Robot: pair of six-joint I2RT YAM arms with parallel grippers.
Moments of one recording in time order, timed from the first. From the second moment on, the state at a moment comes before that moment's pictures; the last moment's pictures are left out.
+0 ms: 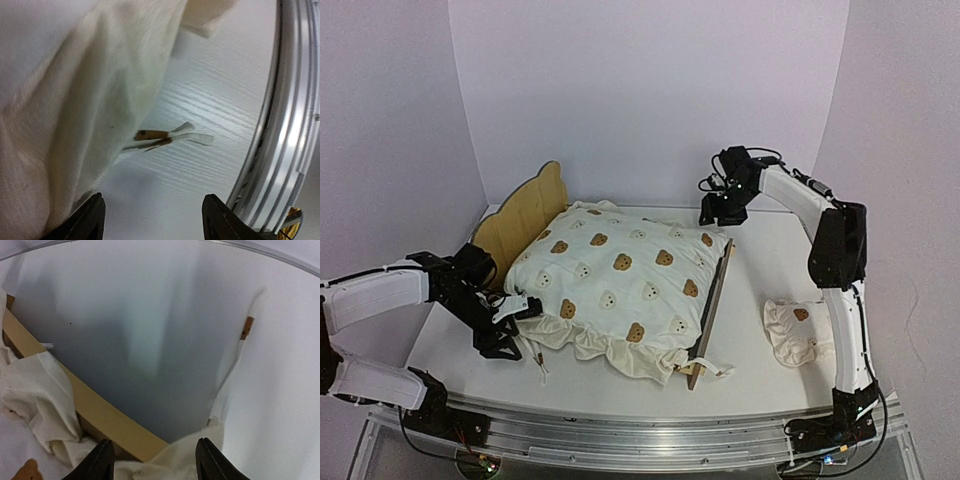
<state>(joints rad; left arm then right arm) -0.43 1.18 0.71 -0.83 0.43 0.75 0.37 2.34 2.28 -0.98 -0.11 0.20</state>
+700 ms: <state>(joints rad) -0.42 1.52 0.90 -0.53 0.10 0.68 0.32 2.03 1.67 -0.79 -0.23 0.12</state>
